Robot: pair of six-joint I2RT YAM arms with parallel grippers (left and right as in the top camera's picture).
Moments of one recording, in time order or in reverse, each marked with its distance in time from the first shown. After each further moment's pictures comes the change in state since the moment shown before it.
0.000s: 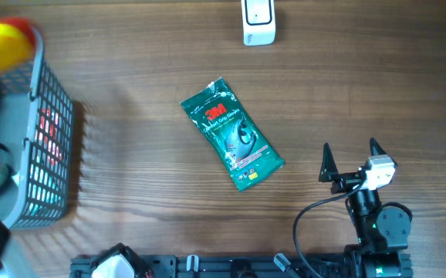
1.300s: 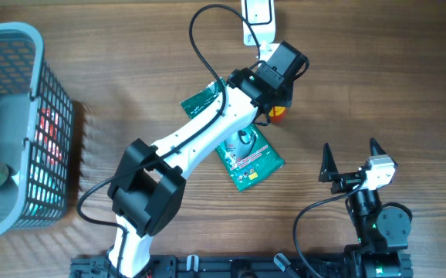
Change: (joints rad) left arm -1.327 0.966 -0.001 0.241 -0.668 -0.059; right arm 0.000 0.000 0.000 0.000 0.000 0.000
